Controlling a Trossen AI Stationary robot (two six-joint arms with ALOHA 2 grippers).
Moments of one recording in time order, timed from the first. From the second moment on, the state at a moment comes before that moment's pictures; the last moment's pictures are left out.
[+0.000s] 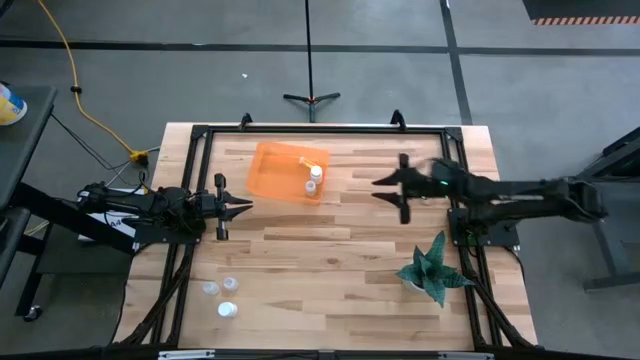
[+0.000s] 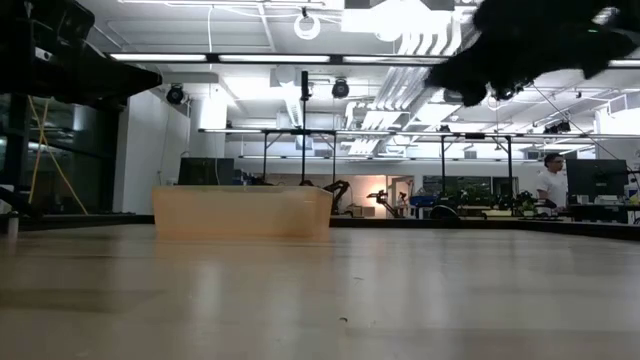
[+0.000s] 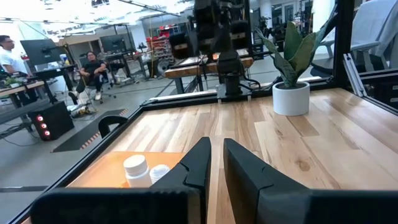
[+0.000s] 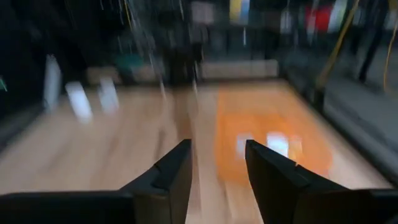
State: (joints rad) left arm -0.17 0.01 0.02 0.03 -0.30 0.19; right arm -0.23 0.83 0.36 0.33 -0.17 0.01
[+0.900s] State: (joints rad) left arm -0.17 0.02 0.02 0.03 -0.30 0.18; right arm -0.02 0.07 0.08 0.05 0.15 -0.05
